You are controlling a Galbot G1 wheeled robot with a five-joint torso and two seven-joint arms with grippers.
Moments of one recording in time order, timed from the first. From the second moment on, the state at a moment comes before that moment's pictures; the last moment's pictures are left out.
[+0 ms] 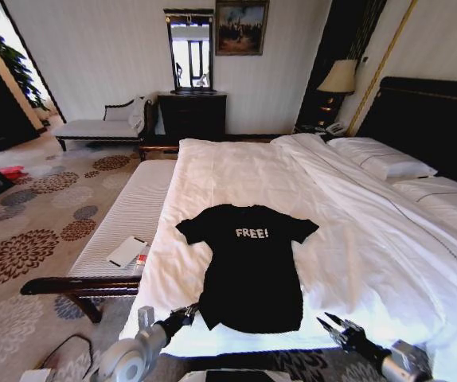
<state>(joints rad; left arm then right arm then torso) 1.56 -0.80 -0.13 -2.11 -1.06 0.26 -0.16 -2.16 0.79 0.86 1.89 0.56 0.06 -0.33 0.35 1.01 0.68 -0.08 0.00</state>
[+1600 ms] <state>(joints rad) 1.44 -0.78 -0.38 -2.09 -1.31 0.26 -0.22 -1.99 0.78 0.69 1.85 0.47 0.12 -0.44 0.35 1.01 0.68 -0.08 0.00</state>
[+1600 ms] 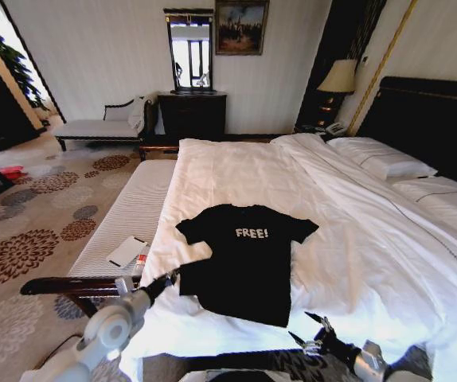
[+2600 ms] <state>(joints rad) 1.42 -0.82 -0.41 -2.08 -1.32 0.26 -0.27 -1.79 0.69 0.43 1.87 0.77 0.01 -0.47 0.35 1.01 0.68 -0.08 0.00</state>
